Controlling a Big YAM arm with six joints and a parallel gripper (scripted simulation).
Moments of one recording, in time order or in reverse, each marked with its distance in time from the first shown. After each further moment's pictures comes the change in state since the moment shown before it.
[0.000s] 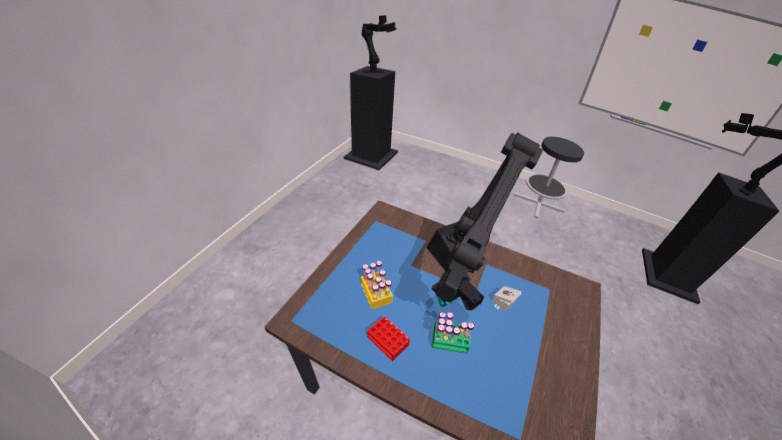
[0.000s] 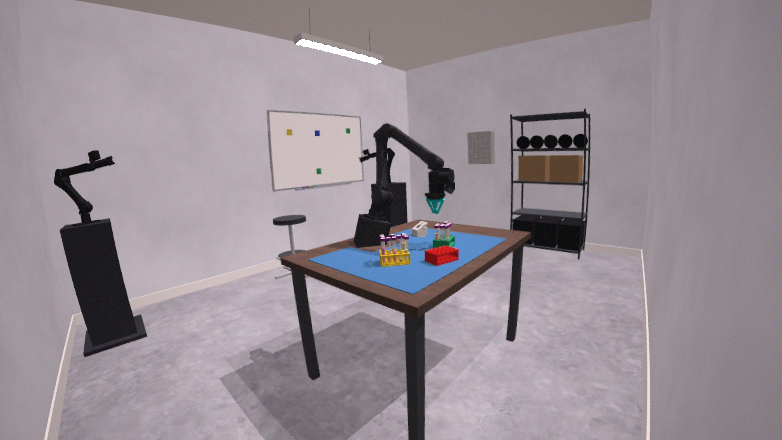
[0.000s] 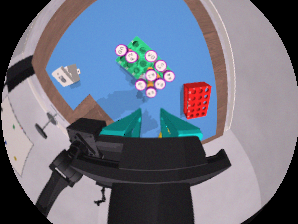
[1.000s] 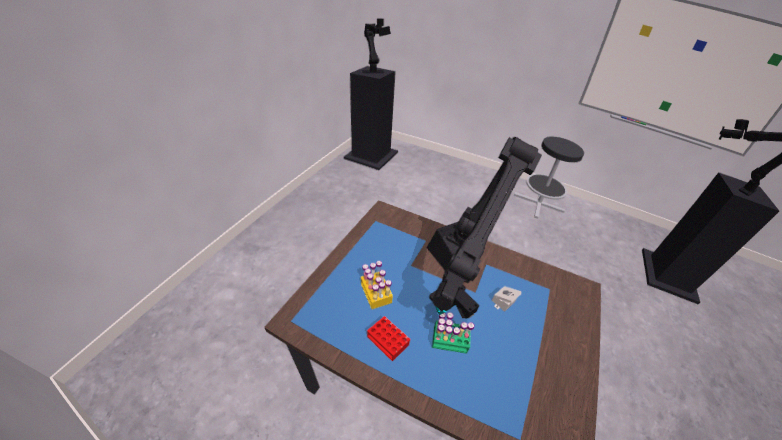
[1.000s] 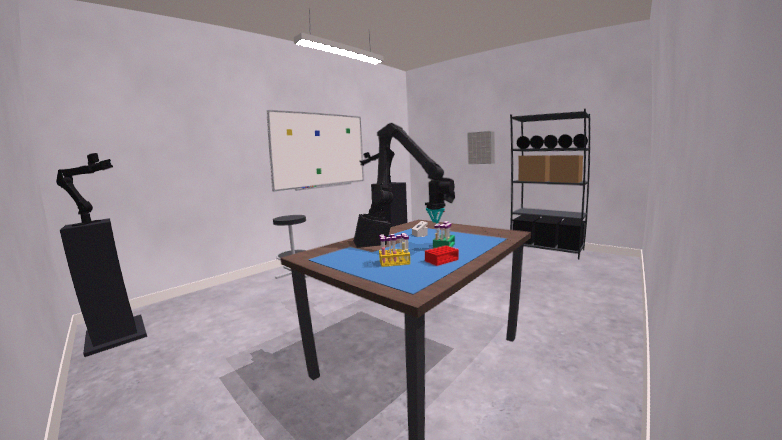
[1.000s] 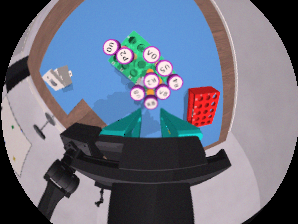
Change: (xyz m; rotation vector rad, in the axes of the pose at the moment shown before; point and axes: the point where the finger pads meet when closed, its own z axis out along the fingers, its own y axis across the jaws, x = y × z) arm 0.002 0.000 0.047 -0.004 -0.002 -0.009
